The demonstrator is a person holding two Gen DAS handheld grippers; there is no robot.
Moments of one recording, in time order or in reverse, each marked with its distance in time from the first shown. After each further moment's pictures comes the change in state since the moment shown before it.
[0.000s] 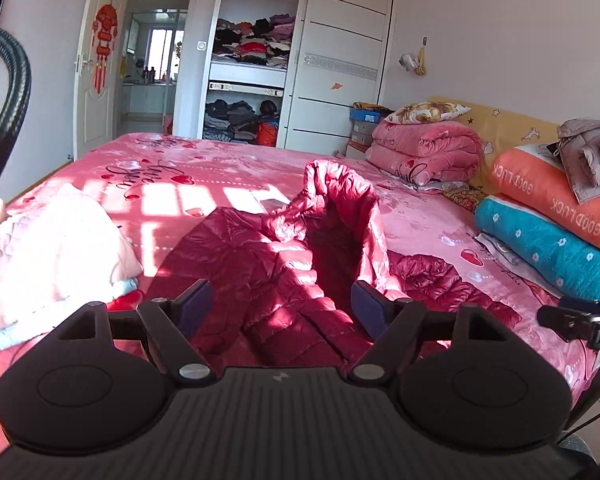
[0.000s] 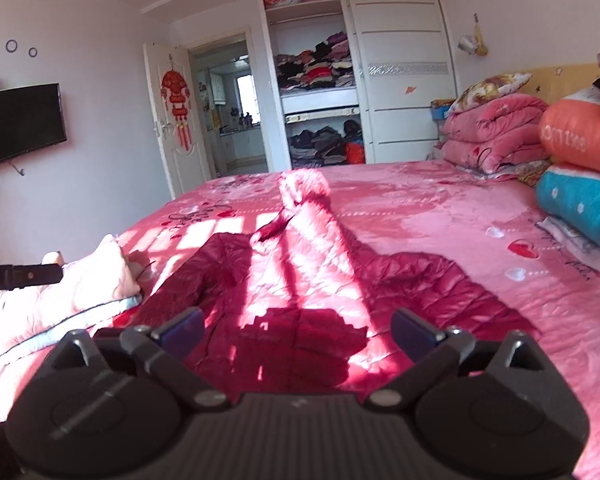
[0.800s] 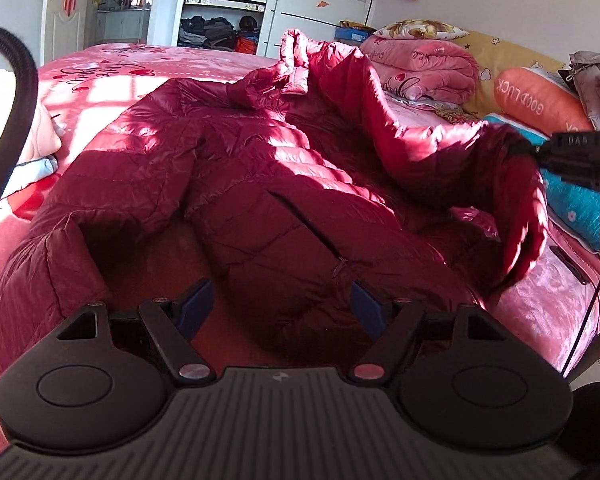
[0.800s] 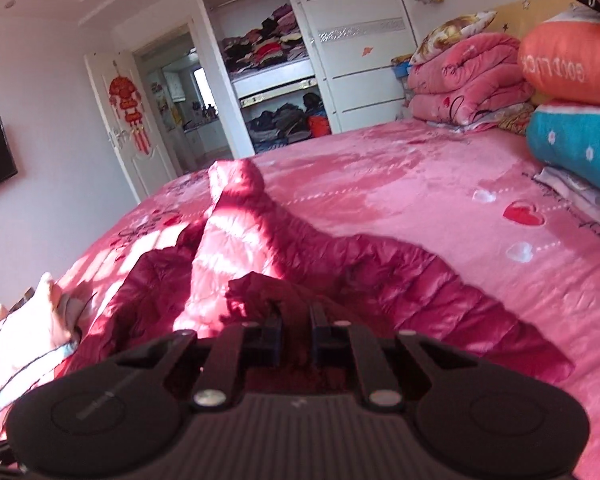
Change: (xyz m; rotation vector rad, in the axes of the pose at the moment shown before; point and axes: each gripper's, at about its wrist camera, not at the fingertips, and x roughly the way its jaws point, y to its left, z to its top) left arm 0.117 -0.009 -0.087 -0.009 0.220 -0.074; right arm 0.105 -0.117 0.046 0.169 -0.003 -0.094
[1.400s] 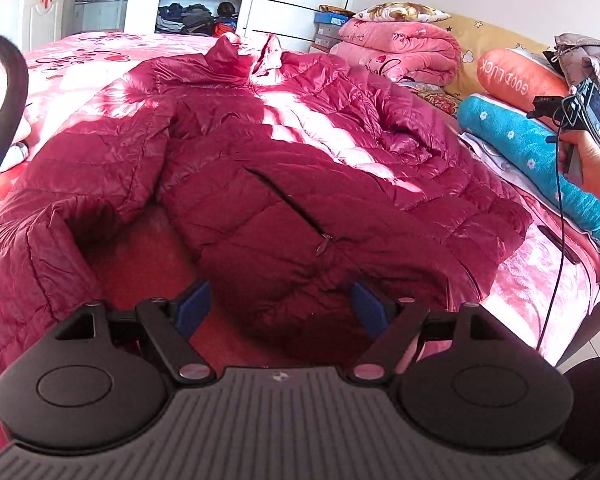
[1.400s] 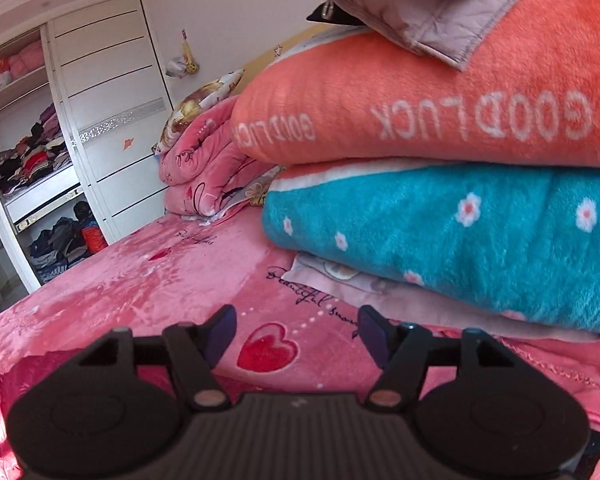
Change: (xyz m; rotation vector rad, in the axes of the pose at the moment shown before) left arm -0.005 0.000 -0.013 0.026 0.045 -0.063; right arm 0.042 -0.211 0.083 0.319 -0.228 -0.590
